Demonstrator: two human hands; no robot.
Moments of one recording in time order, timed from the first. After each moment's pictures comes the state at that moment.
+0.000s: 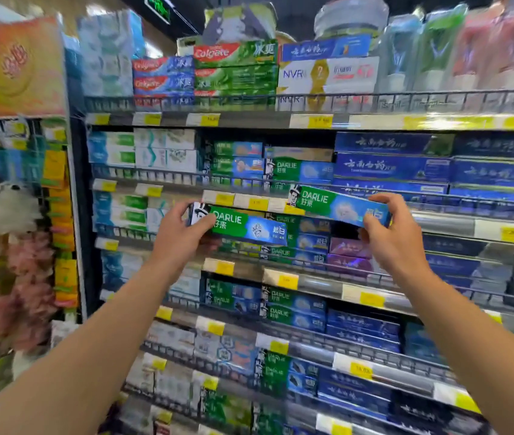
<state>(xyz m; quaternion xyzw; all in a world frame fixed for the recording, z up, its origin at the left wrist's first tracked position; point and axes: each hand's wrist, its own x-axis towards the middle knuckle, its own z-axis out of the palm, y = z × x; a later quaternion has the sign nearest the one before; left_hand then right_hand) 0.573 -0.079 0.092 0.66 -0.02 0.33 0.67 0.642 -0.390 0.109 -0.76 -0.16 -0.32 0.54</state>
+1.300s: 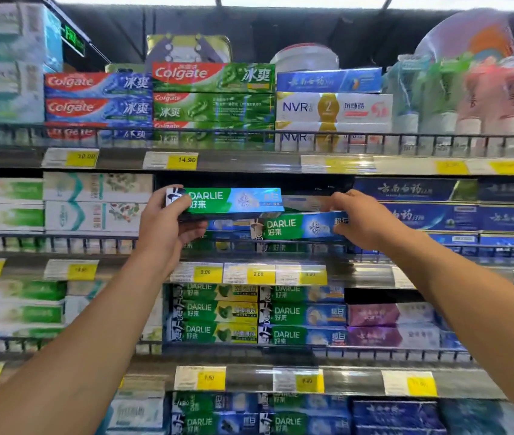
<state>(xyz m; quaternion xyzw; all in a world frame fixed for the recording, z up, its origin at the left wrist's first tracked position) 0.797 0.022 0.194 0.52 -0.15 0.29 0.79 0.795 -0.297 0.228 -0.93 -0.12 -0.33 0.09</state>
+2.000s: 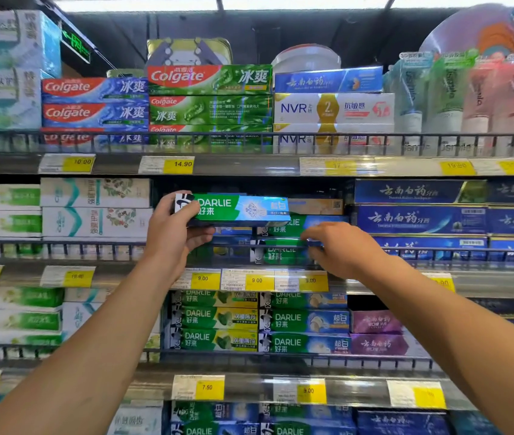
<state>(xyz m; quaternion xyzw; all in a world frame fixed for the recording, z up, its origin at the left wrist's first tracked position) 0.804 0.006 0.194 0.53 -0.16 0.28 0.78 0.805 -0.270 0.194 -0.94 -0.16 -0.31 -0.03</state>
